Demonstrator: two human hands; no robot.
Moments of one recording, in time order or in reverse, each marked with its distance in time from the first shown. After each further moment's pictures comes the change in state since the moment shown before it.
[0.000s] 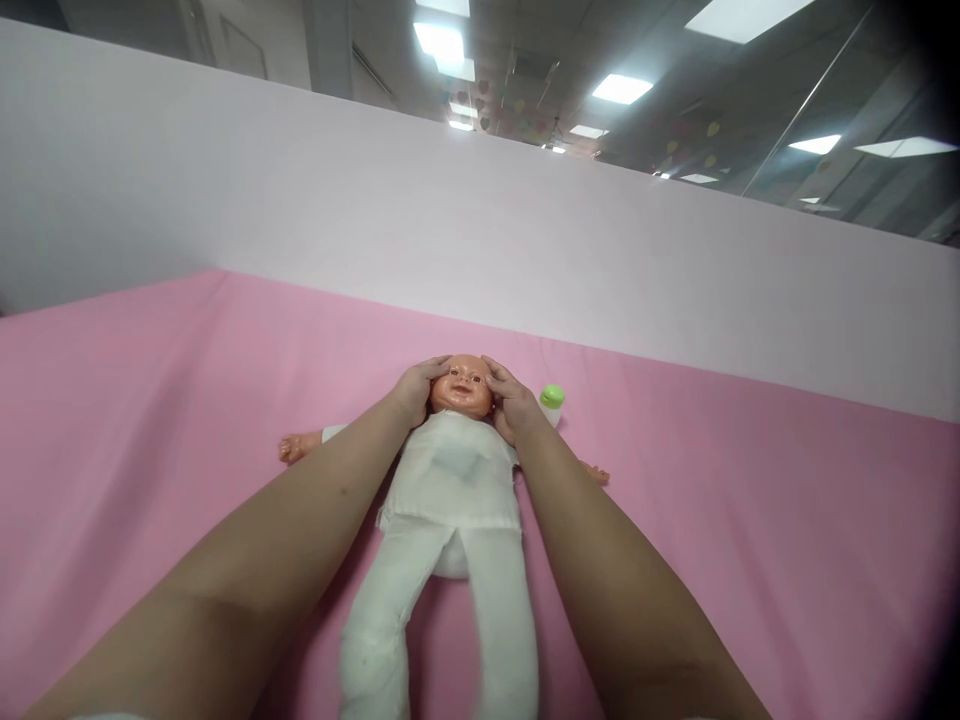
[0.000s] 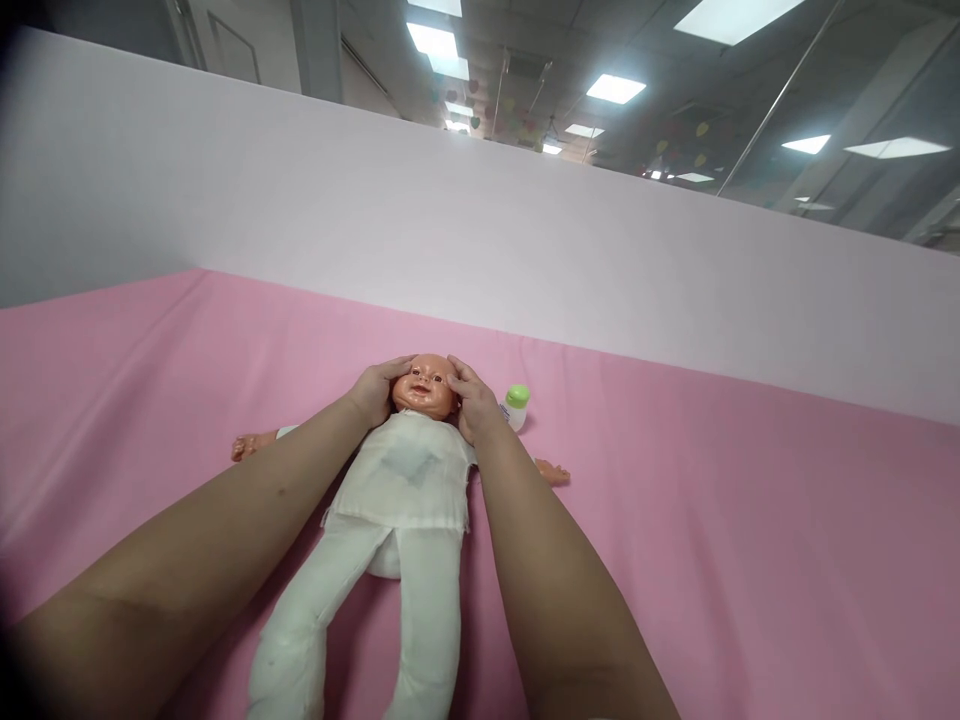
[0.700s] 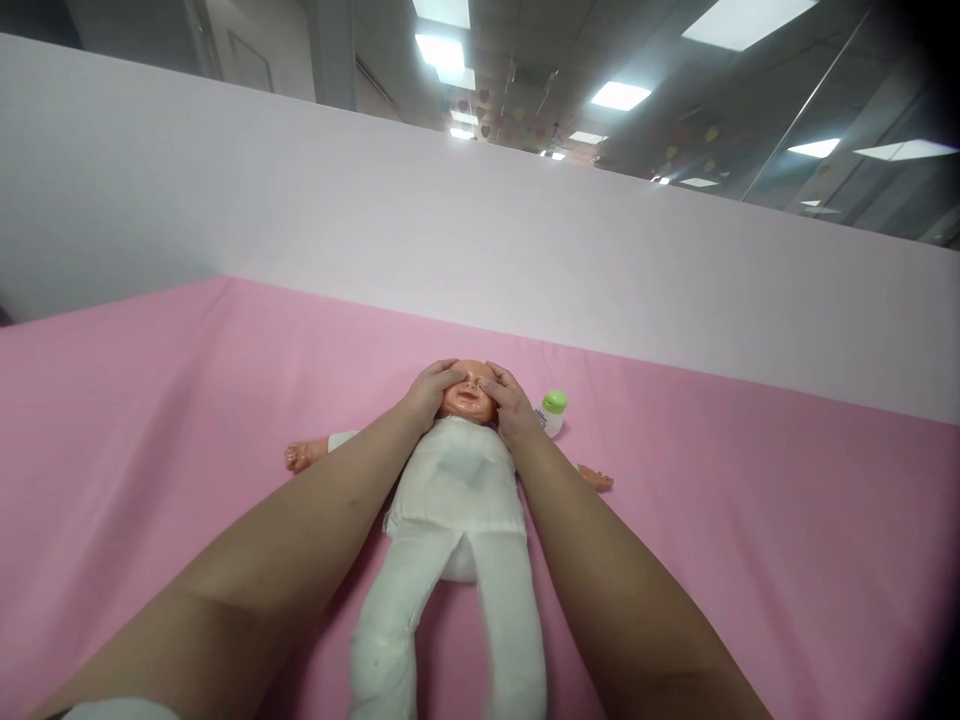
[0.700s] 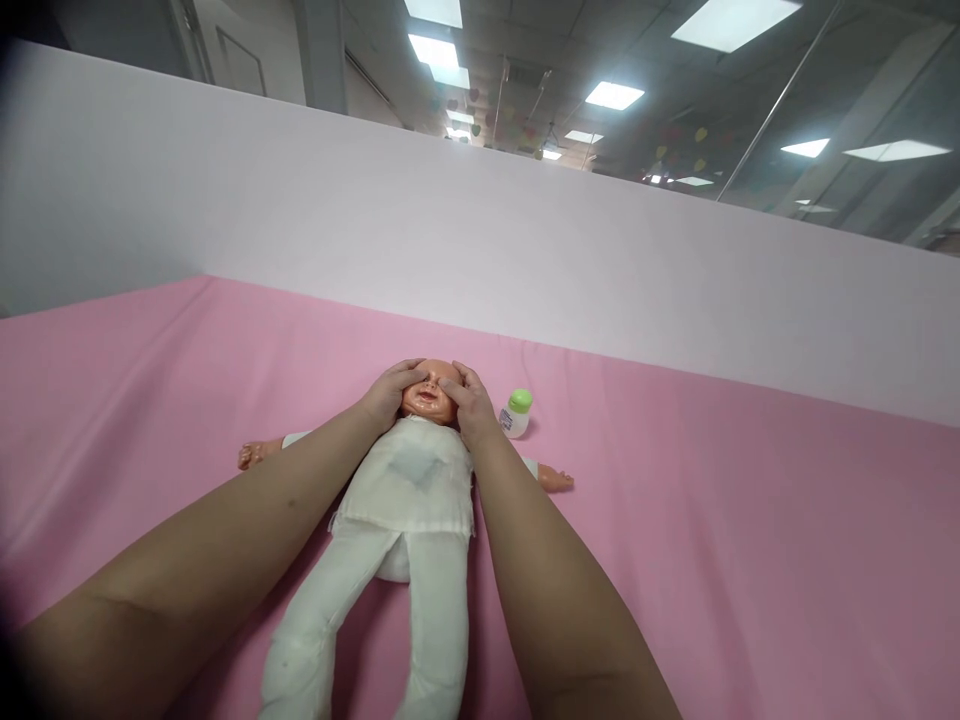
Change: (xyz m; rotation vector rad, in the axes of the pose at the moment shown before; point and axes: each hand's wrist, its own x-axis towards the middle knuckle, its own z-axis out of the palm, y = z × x) left_hand 0.009 -0.008 0.001 0.090 0.109 0.082; right_hand -0.002 0.005 0.012 -0.068 0.096 -0.083
